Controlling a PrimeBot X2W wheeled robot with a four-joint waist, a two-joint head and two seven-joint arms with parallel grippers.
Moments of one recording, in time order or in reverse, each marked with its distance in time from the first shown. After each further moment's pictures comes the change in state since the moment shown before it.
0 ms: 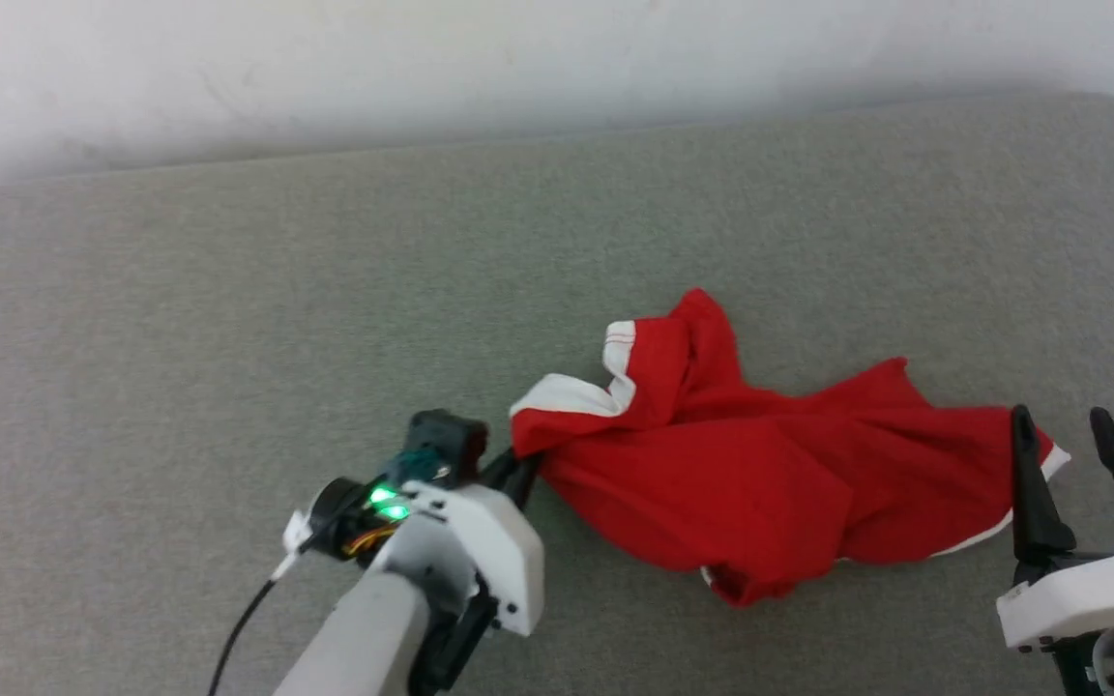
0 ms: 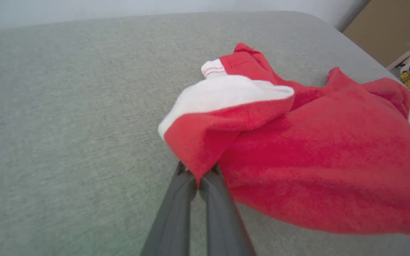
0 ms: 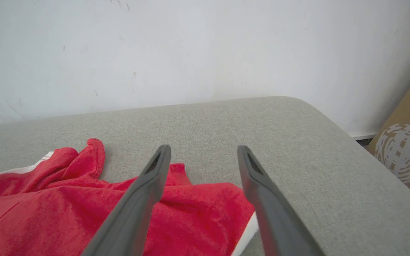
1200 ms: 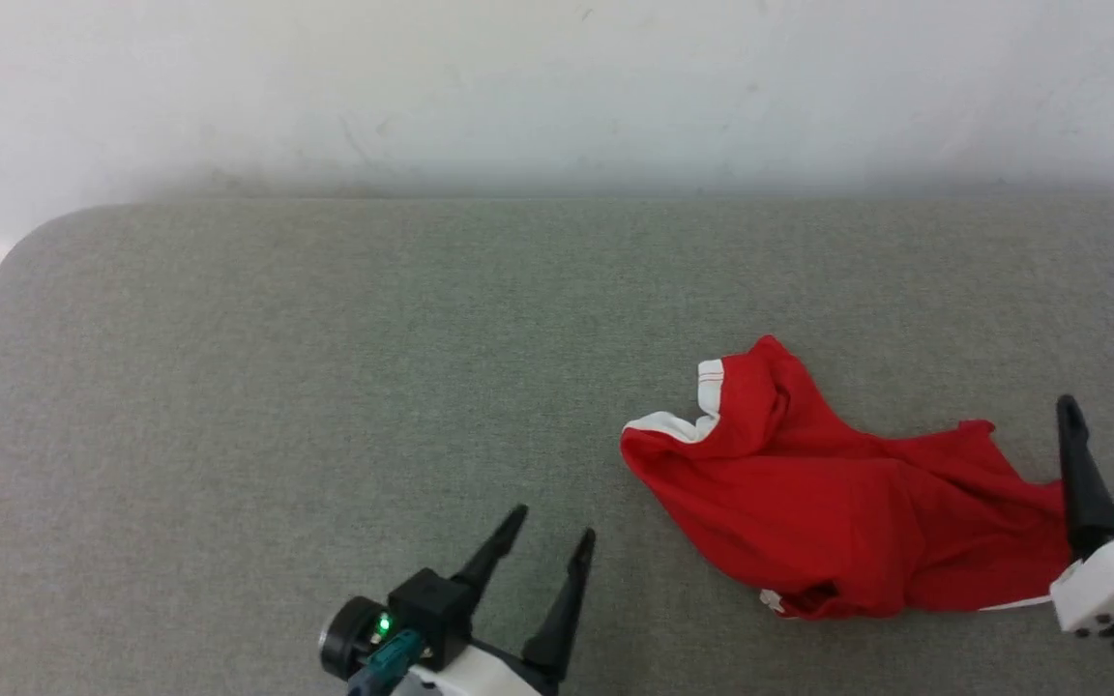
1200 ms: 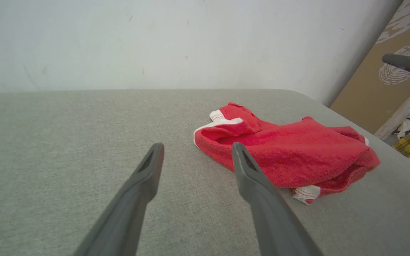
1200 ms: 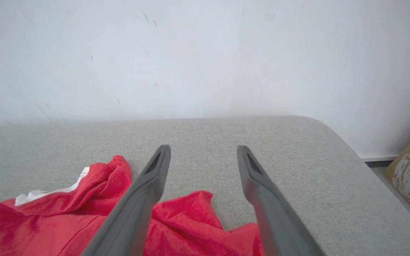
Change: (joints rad) left arm 0.305 -0.034 0.053 -0.160 0.124 -0.055 -0.385; right arm -0.030 -0.066 -0.064 -0.053 0.030 0.000 0.221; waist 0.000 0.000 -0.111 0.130
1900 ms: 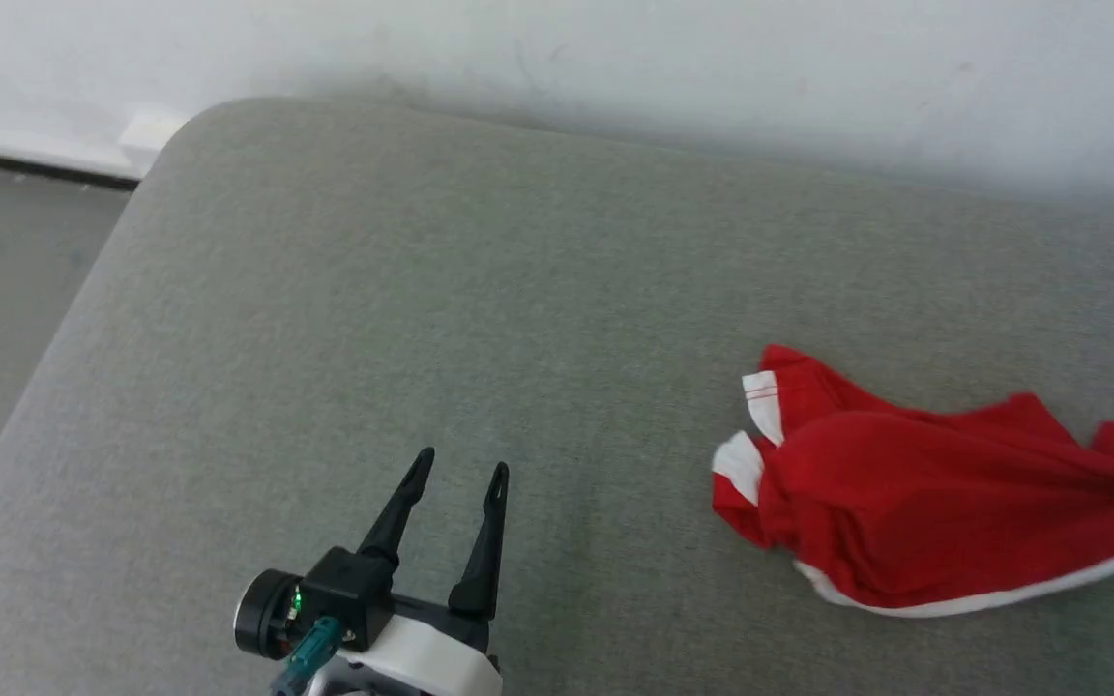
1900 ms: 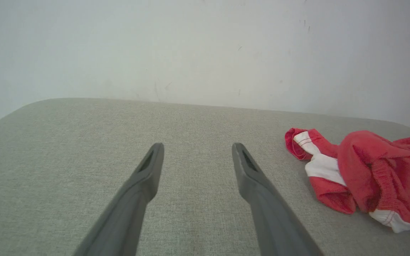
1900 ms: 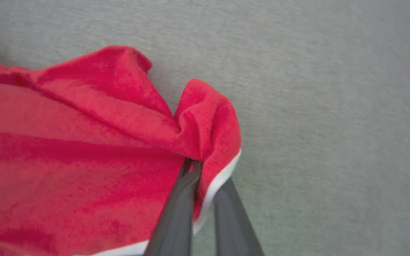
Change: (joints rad) left arm -0.005 0.026 0.092 -0.080 0.020 0.089 -0.041; right arm -0.211 -0.273 0.105 0.357 0.121 0.001 0.545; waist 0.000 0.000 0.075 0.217
